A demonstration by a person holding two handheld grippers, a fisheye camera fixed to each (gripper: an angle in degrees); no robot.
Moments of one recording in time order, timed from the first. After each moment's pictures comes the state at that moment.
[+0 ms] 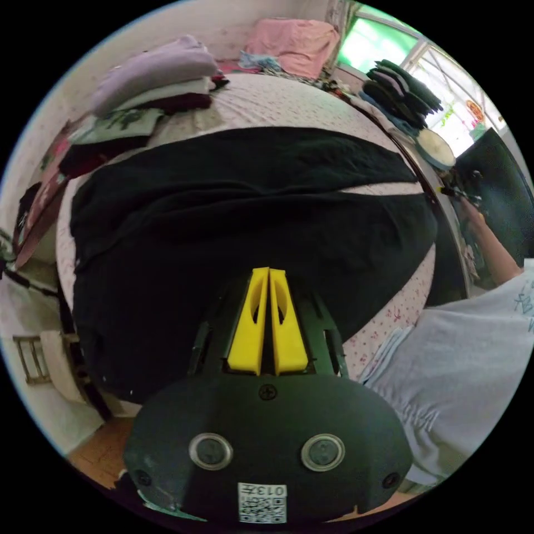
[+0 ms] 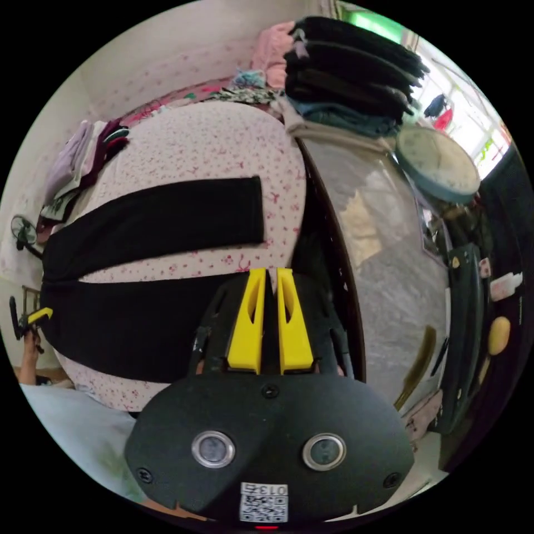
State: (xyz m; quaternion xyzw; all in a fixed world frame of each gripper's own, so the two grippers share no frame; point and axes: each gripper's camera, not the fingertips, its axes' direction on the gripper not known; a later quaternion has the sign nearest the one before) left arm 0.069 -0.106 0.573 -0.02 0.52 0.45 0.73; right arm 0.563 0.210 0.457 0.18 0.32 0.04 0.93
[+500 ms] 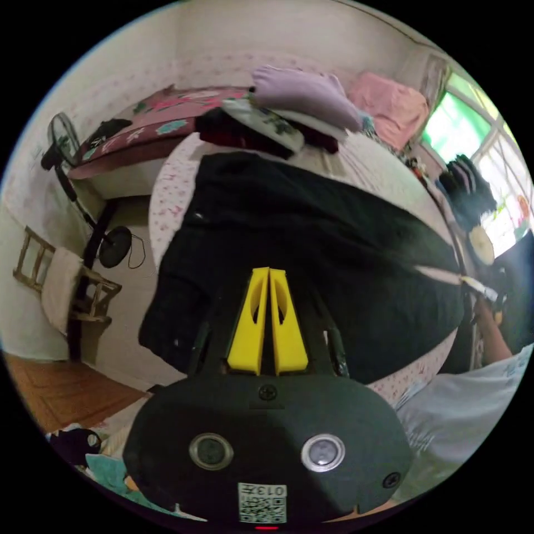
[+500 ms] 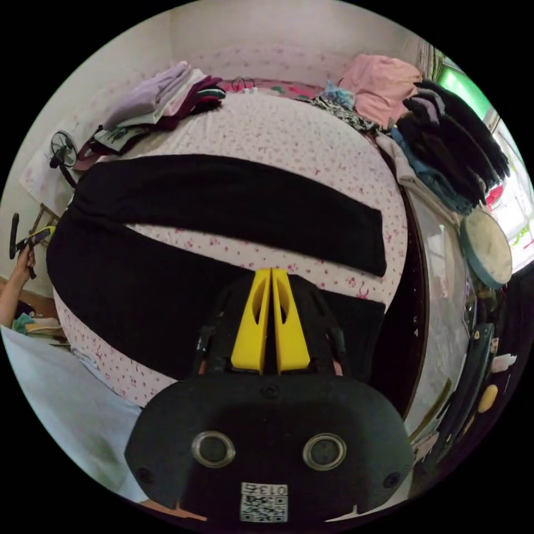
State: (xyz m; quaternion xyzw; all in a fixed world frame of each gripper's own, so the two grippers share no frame) left arm -0.044 -0.185 0.654 -0.01 0.49 0.24 0.83; right arm 0.397 0.182 0.558 0.15 0.32 -0.13 0.93
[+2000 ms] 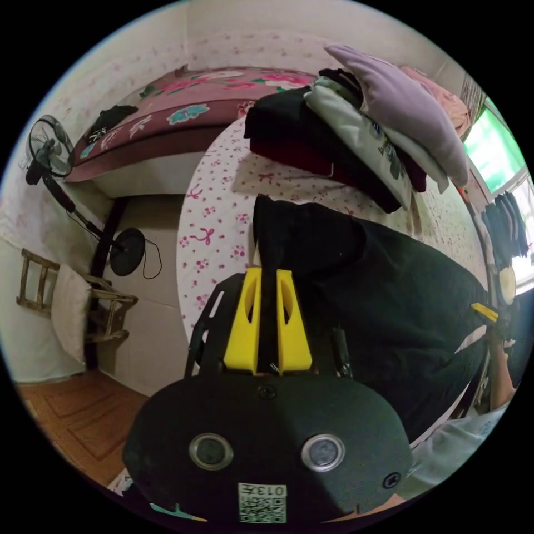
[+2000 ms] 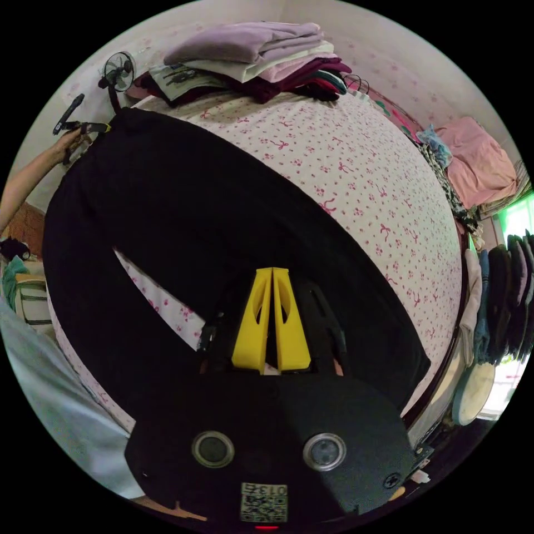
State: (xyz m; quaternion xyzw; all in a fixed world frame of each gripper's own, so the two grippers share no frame) left arm -0.018 -0.325 0.742 -0.06 0.45 0.25 0.86; right arm 0.192 0.041 0.640 0.02 0.33 -0.30 0.89
